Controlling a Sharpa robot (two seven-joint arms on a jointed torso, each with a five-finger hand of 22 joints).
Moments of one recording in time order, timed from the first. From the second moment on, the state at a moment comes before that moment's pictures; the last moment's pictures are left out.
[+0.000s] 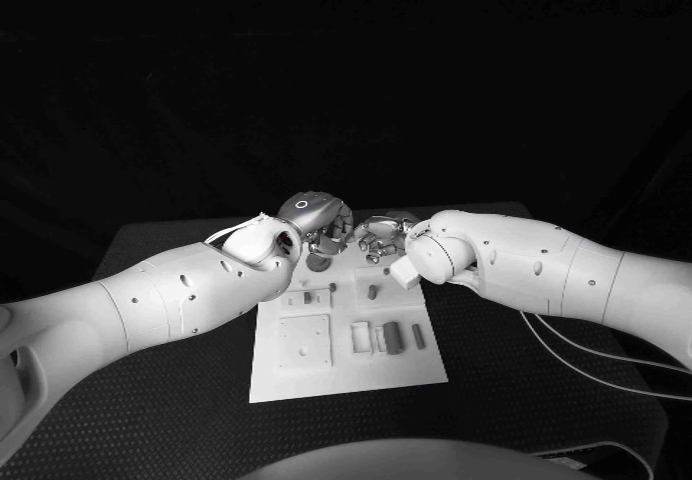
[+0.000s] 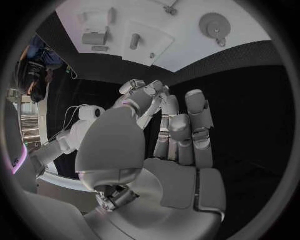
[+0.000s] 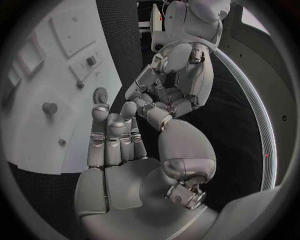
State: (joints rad) left arm 1.20 -0.40 -0.15 1.10 -1.60 -0.49 -0.01; left_hand 1.19 -0.19 0.57 -0.20 0.18 1.01 0.09 0.35 0.62 1.15 -0.01 0.61 0.60 1.26 -0.13 1.32 0.82 0.06 1.39 -0.21 0.46 1.31; right arm 1.14 -0.56 -0.04 1.22 -0.34 -0.29 -0.25; right_hand 0.95 0.04 0.69 -0.29 0.11 0.98 0.05 0.29 0.61 1.12 -0.02 0.89 0.82 1.20 -0.11 1.32 0.88 0.25 1.11 -0.01 0.92 1.31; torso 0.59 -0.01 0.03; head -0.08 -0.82
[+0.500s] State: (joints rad) left arm 1.20 -0.40 -0.14 1.10 -1.60 -0.48 -0.01; left_hand 1.19 -0.15 0.58 -0.23 0.19 1.02 0.09 0.32 0.62 1.16 -0.01 0.47 0.59 1.26 -0.12 1.31 0.83 0.05 1.38 -0.22 0.46 1.31; right arm 1.14 -0.56 -0.04 1.22 -0.33 -0.30 -0.25; right_hand 0.94 0.03 0.69 -0.29 0.11 0.98 0.06 0.29 0.64 1.12 -0.02 0.89 0.82 1.20 -0.11 1.32 0.88 0.25 1.10 -0.01 0.92 1.31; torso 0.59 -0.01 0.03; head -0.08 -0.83
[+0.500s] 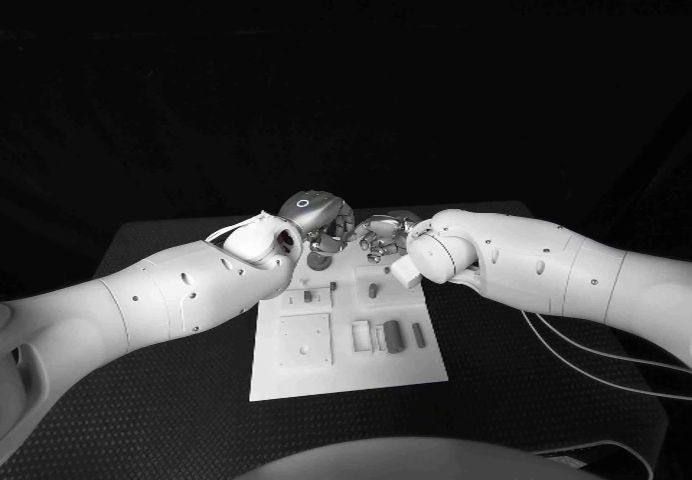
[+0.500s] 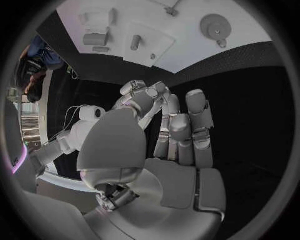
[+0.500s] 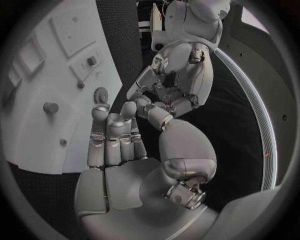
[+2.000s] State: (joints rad) left arm 1.20 -0.40 -0.14 1.10 -1.60 -0.46 -0.01; left_hand 1.18 -0.14 0.58 -0.24 0.19 1.02 0.09 0.30 0.63 1.17 -0.01 0.34 0.57 1.27 -0.11 1.29 0.83 0.05 1.38 -0.21 0.46 1.31; right arm 1.14 -0.57 -0.04 1.23 -0.30 -0.26 -0.22; right_hand 0.91 -0.04 0.68 -0.28 0.11 0.96 0.07 0.27 0.65 1.09 0.00 0.87 0.81 1.17 -0.11 1.29 0.87 0.25 1.09 0.00 0.91 1.31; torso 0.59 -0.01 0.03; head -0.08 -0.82
